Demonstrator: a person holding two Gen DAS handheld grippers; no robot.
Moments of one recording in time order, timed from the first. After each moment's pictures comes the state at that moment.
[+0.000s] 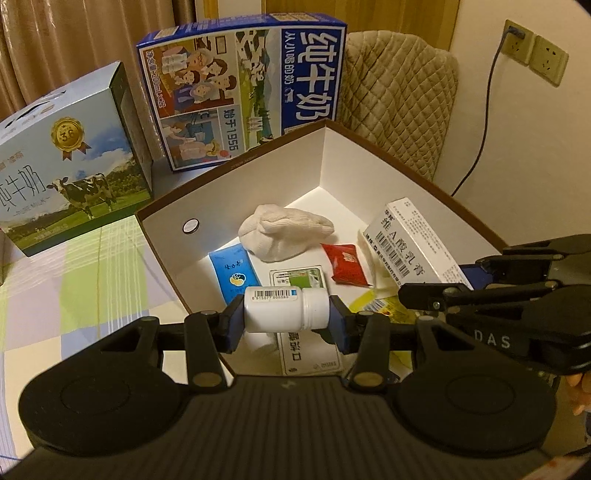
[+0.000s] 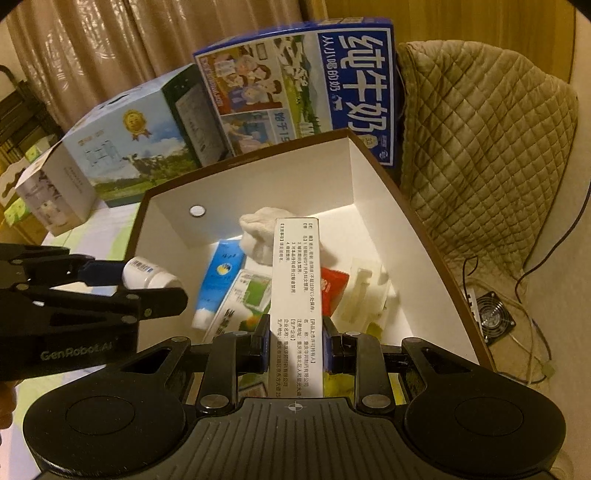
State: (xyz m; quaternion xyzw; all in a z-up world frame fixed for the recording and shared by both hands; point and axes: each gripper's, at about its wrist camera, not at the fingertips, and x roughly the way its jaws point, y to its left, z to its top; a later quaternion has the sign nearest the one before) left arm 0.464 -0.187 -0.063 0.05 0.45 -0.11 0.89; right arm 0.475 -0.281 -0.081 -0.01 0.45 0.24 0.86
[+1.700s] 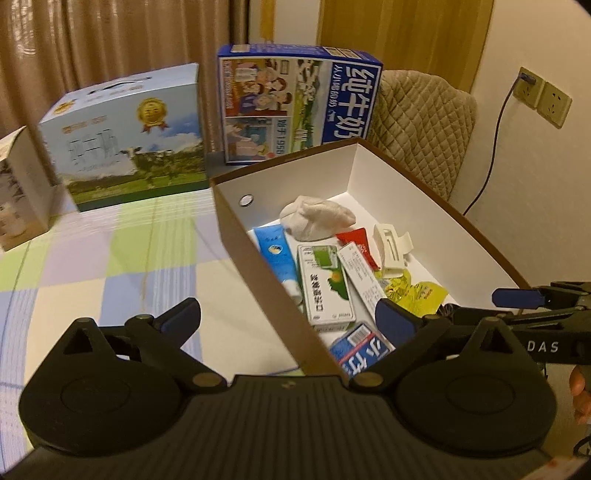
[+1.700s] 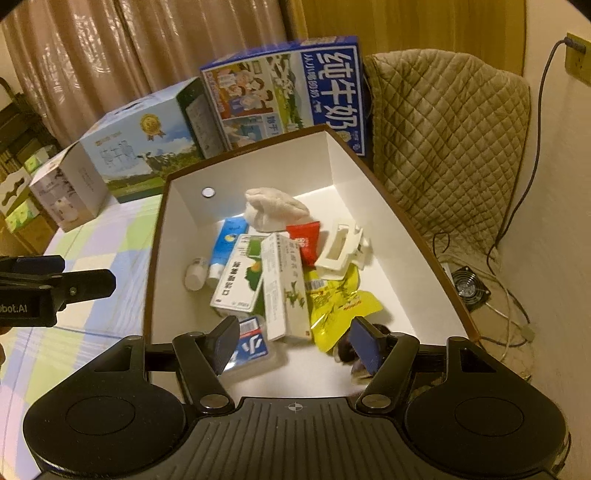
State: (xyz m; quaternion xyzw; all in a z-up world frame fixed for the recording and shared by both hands) left arm 0.366 -0.147 -0.028 0.00 0.41 -0.05 0.91; right arm 0.370 -0.318 -0.045 0.00 0.44 0.22 0.87
